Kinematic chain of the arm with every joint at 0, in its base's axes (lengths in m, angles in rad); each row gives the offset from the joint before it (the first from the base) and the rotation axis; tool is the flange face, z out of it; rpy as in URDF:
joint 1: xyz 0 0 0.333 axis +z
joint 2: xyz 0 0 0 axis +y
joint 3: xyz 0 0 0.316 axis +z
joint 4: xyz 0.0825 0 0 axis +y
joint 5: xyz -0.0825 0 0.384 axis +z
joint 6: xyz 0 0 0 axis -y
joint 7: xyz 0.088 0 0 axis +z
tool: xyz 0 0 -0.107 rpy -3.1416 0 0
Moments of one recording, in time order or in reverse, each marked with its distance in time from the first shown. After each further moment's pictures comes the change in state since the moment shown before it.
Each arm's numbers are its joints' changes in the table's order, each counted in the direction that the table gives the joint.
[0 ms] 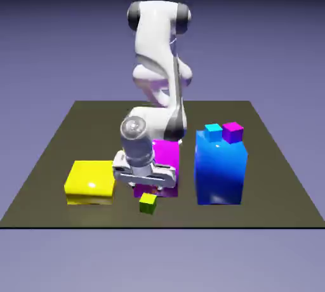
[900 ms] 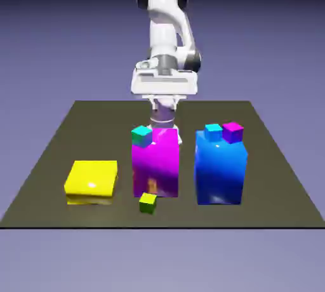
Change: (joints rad) arm 0.037 -0.976 0.106 0.685 -0.117 0.906 0.089
